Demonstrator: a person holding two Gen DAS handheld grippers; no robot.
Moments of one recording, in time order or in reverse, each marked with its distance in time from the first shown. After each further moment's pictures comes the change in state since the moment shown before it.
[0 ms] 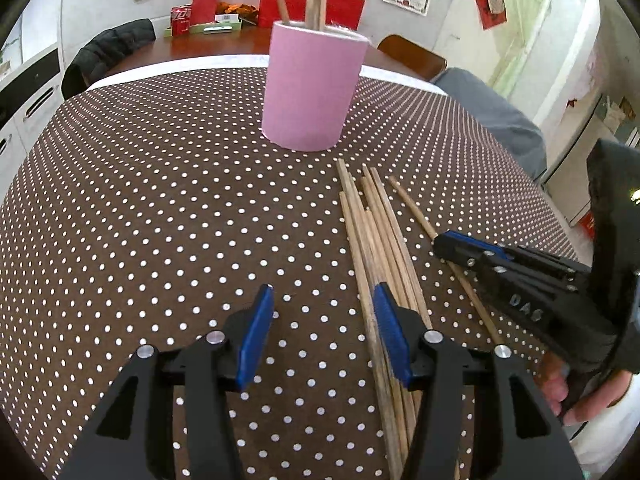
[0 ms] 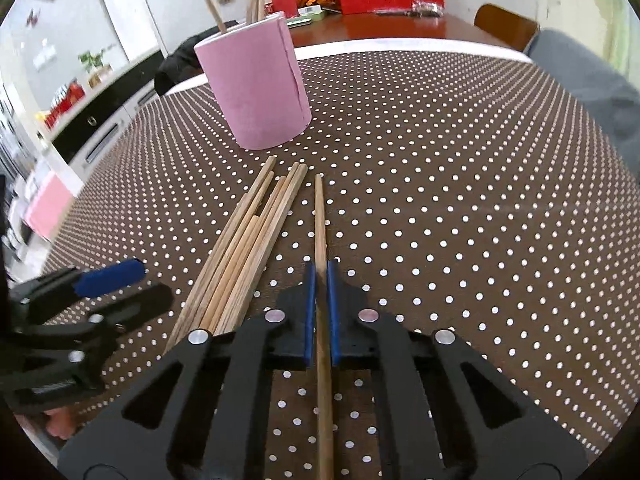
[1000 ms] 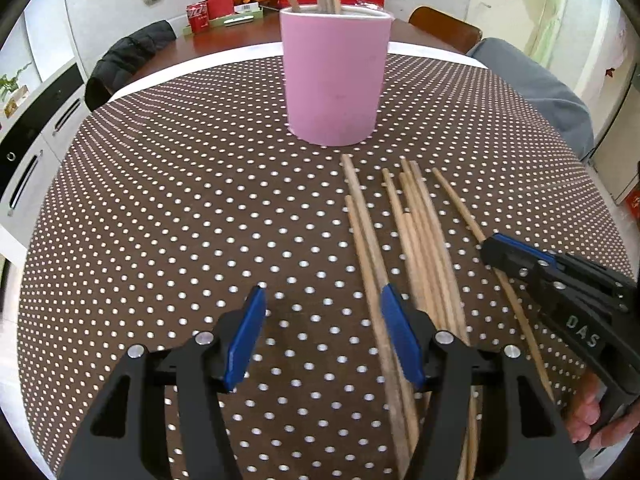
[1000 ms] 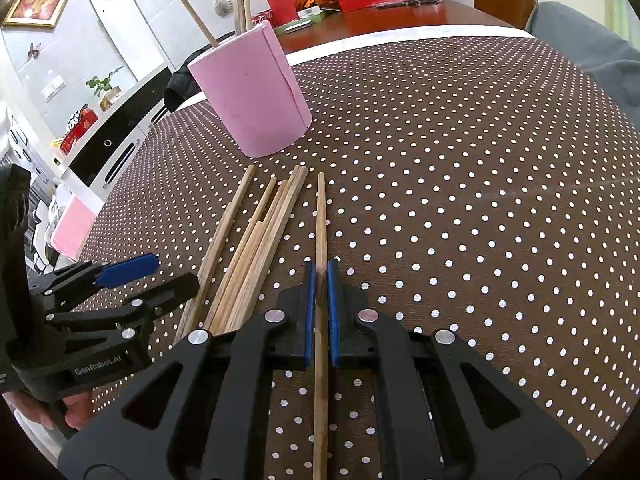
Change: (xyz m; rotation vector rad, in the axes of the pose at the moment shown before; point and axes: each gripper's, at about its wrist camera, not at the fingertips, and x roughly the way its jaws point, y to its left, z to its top) left arm 0.018 -0.007 0.023 0.033 0.084 0.205; right arm -0.012 -0.022 -0.002 0.063 0.002 0.080
